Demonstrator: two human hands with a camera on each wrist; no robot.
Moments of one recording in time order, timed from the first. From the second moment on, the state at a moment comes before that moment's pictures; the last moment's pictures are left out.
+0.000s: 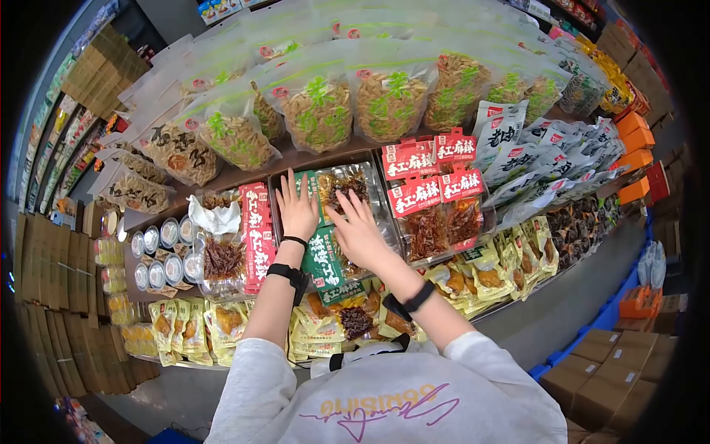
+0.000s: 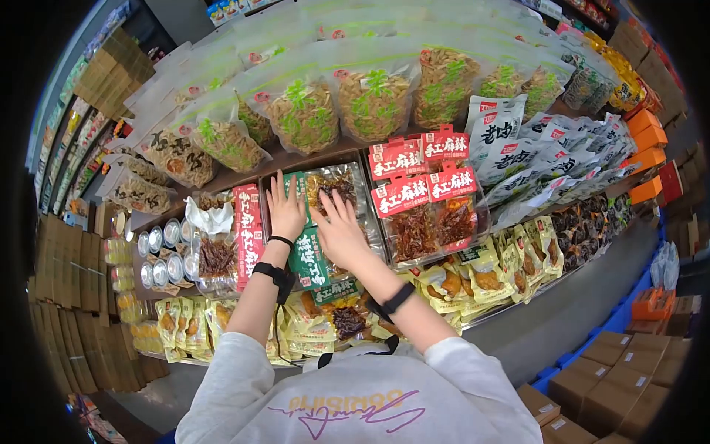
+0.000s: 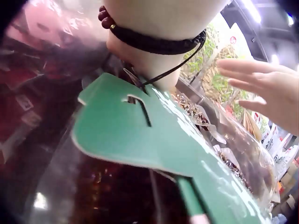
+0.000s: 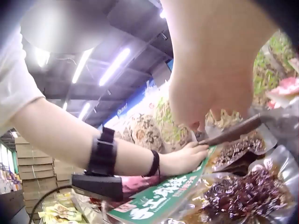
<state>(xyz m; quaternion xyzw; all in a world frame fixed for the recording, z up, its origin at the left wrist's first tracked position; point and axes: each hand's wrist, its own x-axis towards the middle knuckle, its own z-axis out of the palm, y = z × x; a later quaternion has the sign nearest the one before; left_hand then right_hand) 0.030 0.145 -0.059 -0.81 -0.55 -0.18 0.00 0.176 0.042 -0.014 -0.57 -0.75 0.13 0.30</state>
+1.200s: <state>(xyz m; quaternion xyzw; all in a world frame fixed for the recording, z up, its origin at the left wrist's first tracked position) -0.075 -0.117 -0.126 -0.49 -0.63 -0.03 -0.60 0.327 -0.188 -0.125 -0.87 -0.46 0.14 0.07</state>
